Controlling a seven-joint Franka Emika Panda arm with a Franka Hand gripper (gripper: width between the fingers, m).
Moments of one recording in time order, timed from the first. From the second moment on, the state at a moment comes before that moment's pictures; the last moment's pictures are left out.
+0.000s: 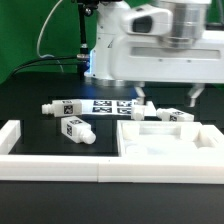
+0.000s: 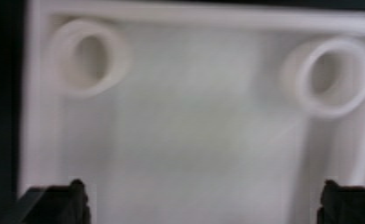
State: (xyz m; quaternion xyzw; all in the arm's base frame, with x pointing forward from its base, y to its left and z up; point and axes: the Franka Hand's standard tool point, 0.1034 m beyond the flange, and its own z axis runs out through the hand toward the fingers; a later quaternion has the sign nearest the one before) arm 0.546 0.075 0.075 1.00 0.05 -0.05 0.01
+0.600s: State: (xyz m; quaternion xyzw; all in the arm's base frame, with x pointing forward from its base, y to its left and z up) arm 0.530 0.105 0.072 0.98 0.20 -0.06 0.01
